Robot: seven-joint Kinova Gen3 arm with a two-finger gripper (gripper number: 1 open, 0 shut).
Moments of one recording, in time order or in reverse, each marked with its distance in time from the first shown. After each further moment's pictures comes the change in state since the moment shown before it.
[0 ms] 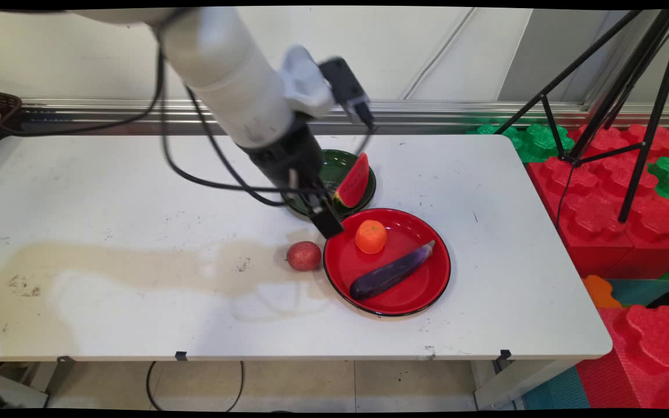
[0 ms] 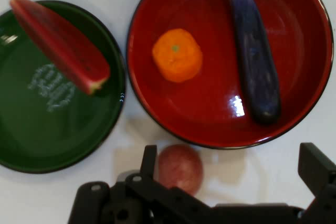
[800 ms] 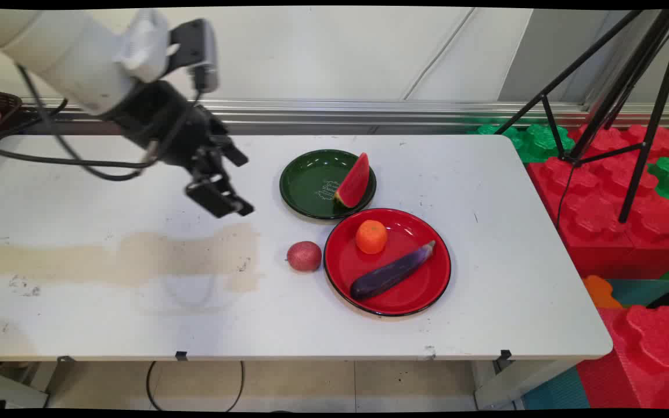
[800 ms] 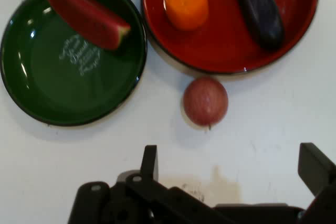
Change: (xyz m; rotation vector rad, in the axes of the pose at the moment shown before) arm -0.115 -0.061 -0.074 -0.034 0.112 0.137
